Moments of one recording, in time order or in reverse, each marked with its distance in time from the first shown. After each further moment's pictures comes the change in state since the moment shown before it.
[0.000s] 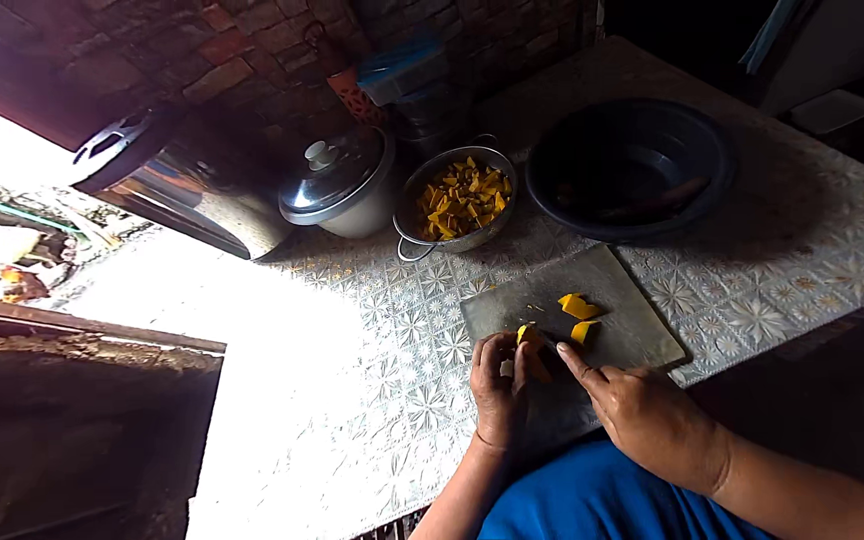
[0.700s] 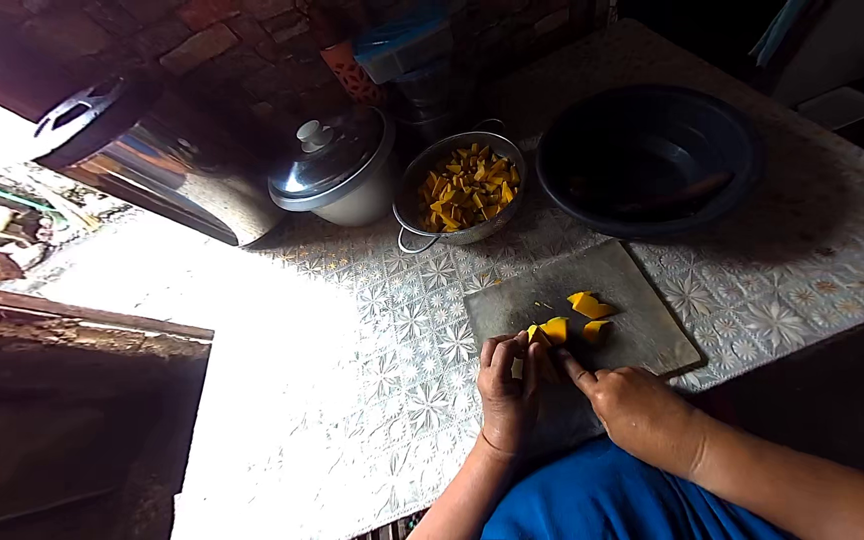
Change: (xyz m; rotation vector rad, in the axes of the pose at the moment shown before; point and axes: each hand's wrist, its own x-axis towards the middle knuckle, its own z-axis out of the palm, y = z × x) left_hand 0.002 0.002 0.000 0.035 0.011 0.049; right_hand 0.022 -0.006 0.001 0.057 -0.621 0.097
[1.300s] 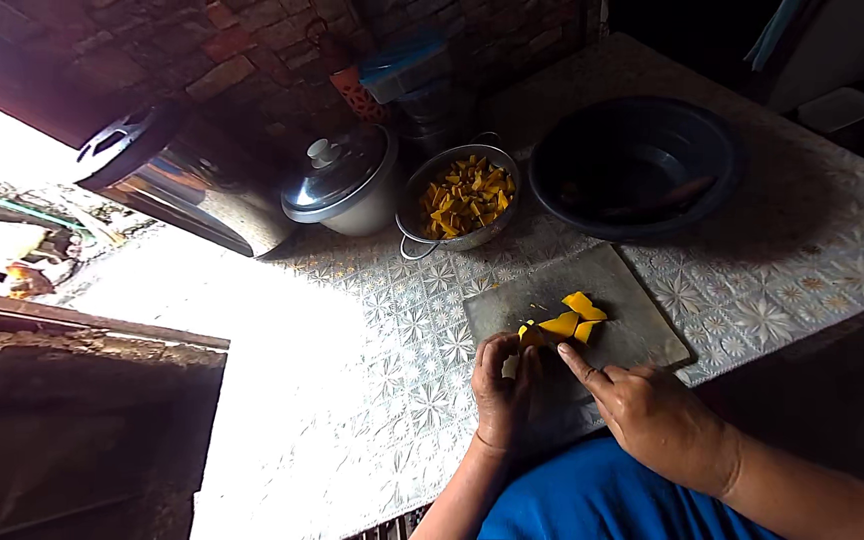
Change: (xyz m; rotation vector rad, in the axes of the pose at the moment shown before) left_hand -0.004 -0.005 -0.004 -0.075 -0.053 -0.063; right_hand -0.019 0.010 0.006 -0.048 0.615 -0.153
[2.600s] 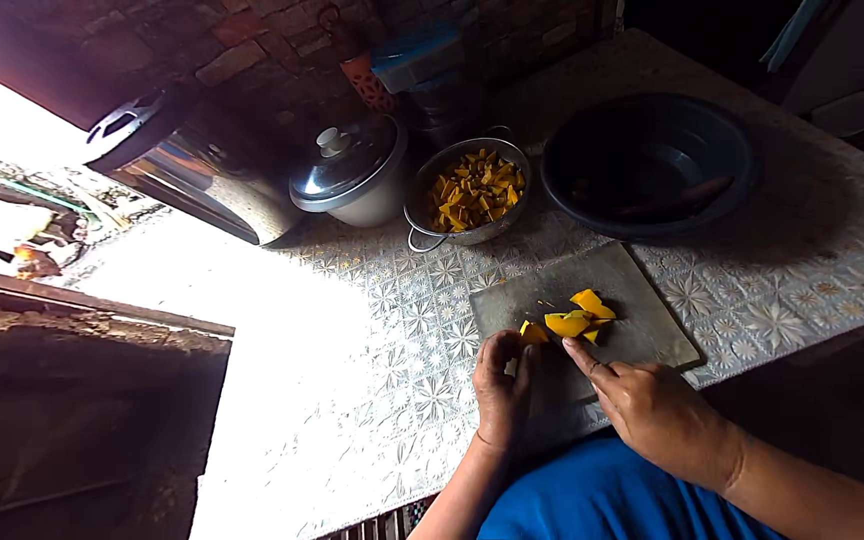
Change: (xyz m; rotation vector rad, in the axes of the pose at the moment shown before) left_hand -0.004 0.003 -0.009 -0.008 -0.022 -0.109; right_hand 0.003 -0.001 0.007 0.051 0.004 0.023
